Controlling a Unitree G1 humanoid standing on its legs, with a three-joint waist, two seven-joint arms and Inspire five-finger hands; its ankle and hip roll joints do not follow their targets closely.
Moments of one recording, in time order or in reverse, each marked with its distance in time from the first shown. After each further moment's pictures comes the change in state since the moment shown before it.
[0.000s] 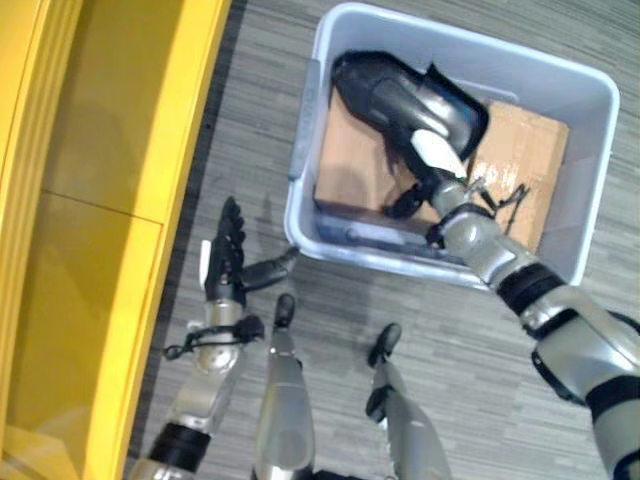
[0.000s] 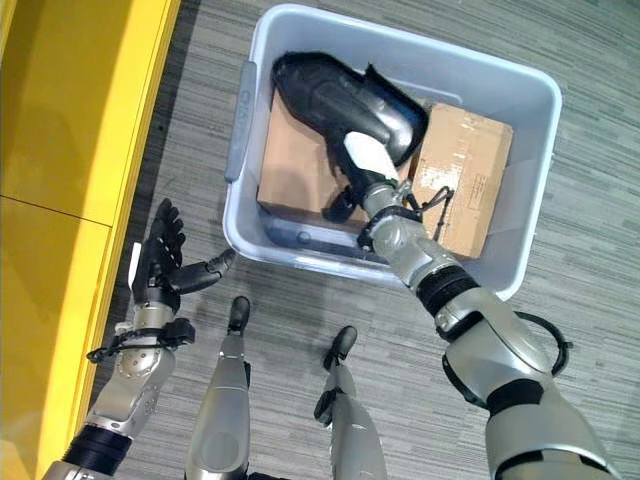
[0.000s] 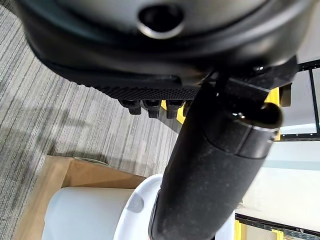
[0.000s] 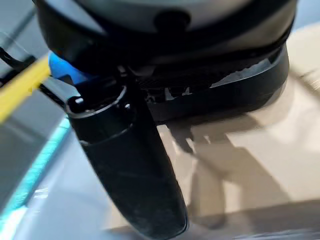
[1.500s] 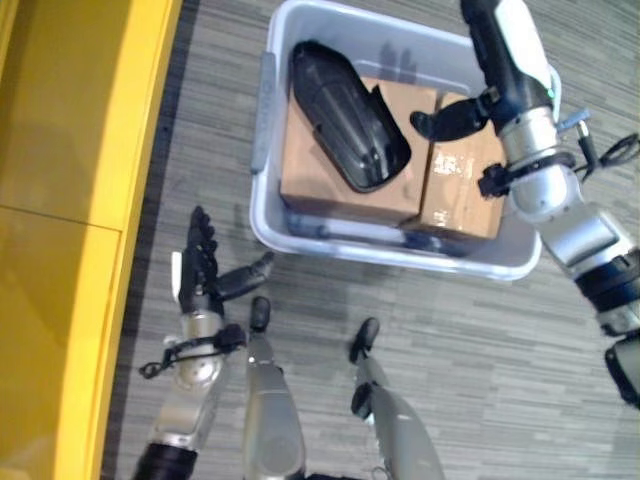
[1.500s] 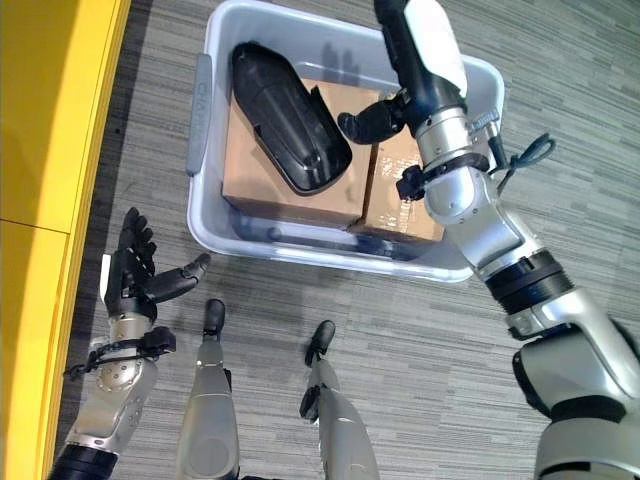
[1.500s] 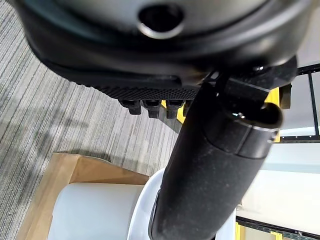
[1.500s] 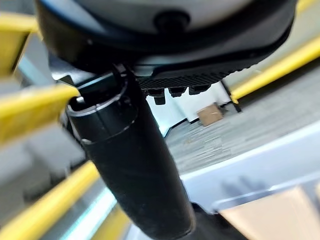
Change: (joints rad) left arm 0.103 0.003 0.093 -0.080 0.020 0.026 0.035; right arm -0.003 -0.325 -0.126 -0.328 -0.019 -0.064 -0.115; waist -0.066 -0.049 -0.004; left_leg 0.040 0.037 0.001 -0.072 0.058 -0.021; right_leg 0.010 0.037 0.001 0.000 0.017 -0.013
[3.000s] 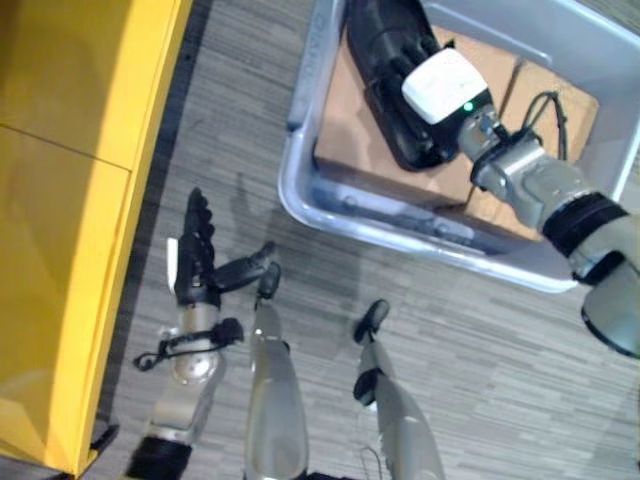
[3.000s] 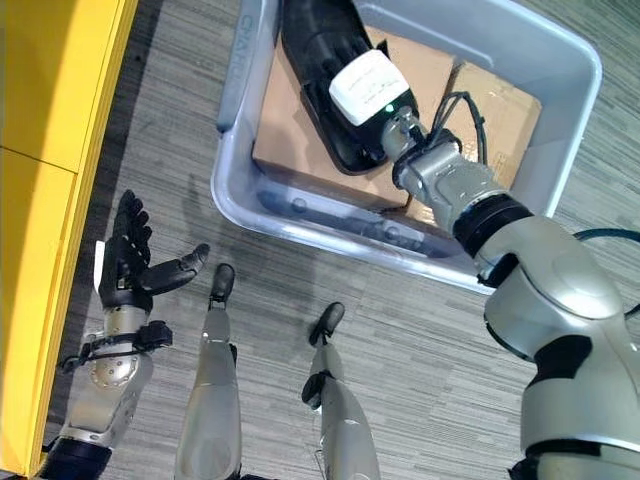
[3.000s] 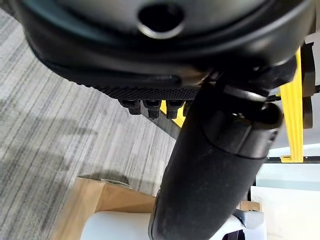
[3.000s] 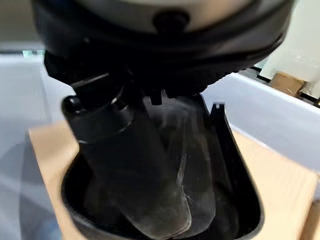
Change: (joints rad) left arm -0.025 0.054 -0.016 -0.005 0.026 -0.049 0.001; right arm -0.368 0.187 0.565 0.641 -0.510 0.043 0.009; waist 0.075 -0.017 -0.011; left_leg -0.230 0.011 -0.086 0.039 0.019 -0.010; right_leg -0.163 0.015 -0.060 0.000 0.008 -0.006
